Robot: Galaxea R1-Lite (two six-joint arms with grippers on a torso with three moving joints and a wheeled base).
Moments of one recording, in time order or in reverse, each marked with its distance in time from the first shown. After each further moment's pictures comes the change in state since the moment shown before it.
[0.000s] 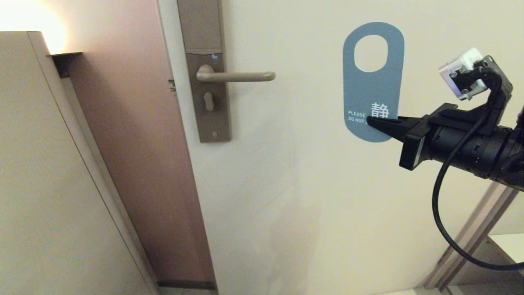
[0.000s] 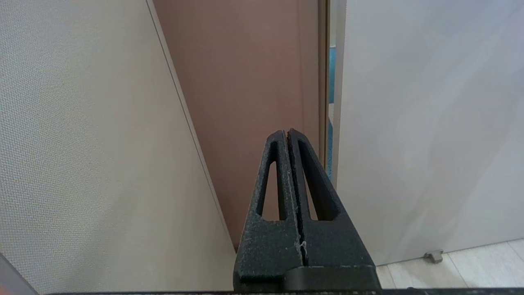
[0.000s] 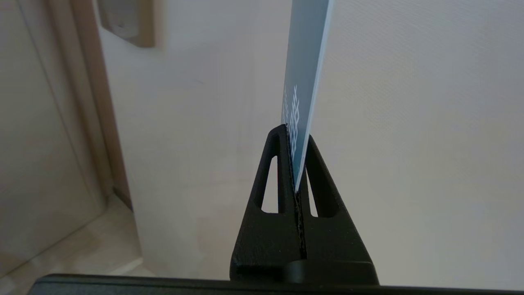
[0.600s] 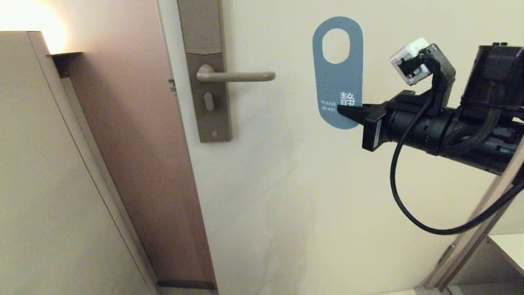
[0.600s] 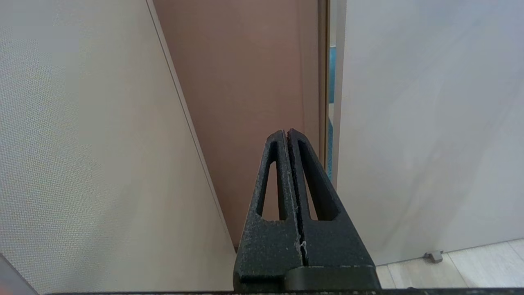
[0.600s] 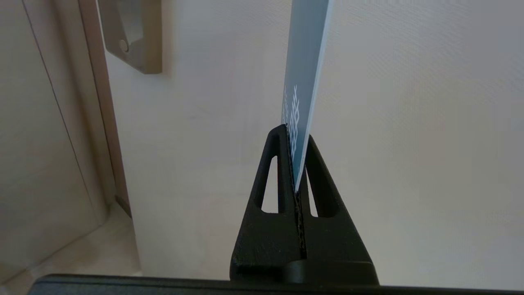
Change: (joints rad) left arm 0.000 0.000 0.000 0.000 0.000 0.001; right arm 0.046 0.155 -0.167 0.000 -0.001 -0.021
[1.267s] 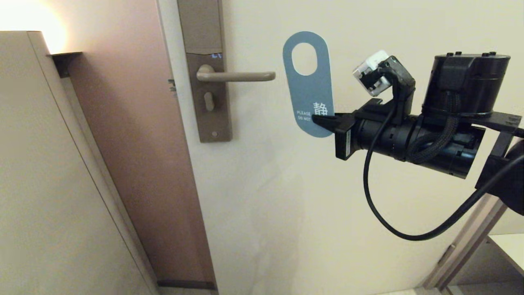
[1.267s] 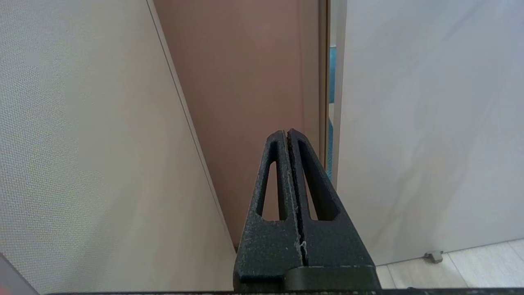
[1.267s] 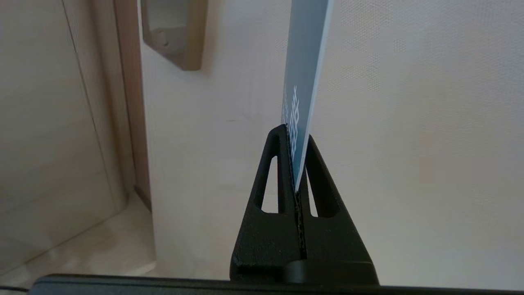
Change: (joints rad) left arm 0.000 0.000 0.000 0.000 0.000 0.000; right arm 0.083 0.076 -0.042 0.000 -0.015 -0.005
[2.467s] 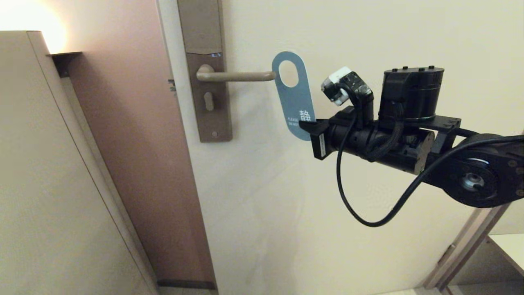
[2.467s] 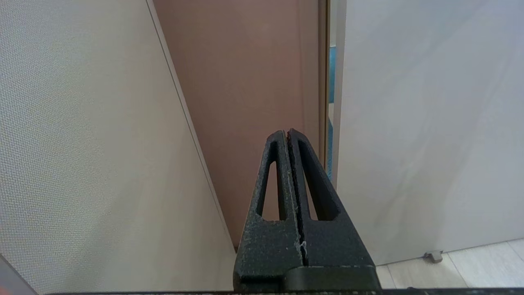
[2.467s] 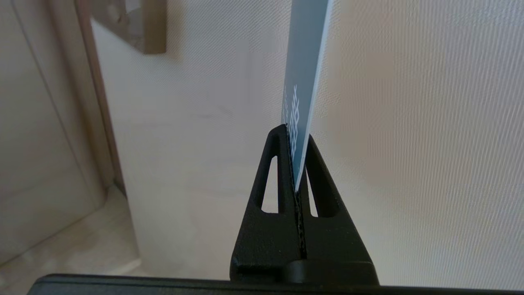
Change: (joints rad) left arm 0.000 0.000 0.000 0.000 0.000 -0.001; right arm 0.012 0.143 -0.099 -0.002 -0.082 -0.011
